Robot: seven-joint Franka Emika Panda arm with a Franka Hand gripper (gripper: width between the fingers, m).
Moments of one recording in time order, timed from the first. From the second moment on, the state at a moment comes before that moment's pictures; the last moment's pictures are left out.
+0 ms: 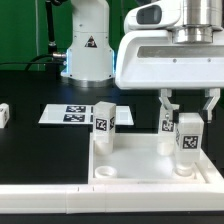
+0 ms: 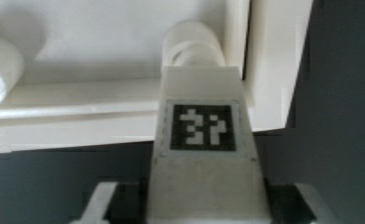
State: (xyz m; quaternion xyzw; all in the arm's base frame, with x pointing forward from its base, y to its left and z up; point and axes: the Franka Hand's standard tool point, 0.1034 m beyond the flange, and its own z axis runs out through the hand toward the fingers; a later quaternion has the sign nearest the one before) arm 0.632 0.104 0.107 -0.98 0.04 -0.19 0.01
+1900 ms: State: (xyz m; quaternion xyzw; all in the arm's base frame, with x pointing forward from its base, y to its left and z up) arm 0.642 0.097 0.118 -0.98 0.02 -0.21 0.00
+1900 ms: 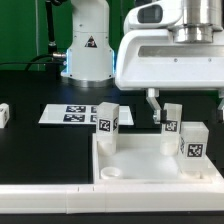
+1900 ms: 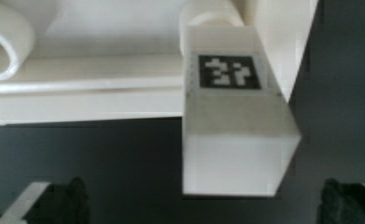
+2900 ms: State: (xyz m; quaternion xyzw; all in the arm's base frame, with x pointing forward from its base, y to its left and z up) arm 0.644 0.106 0.106 -1.00 0.04 -0.04 0.01
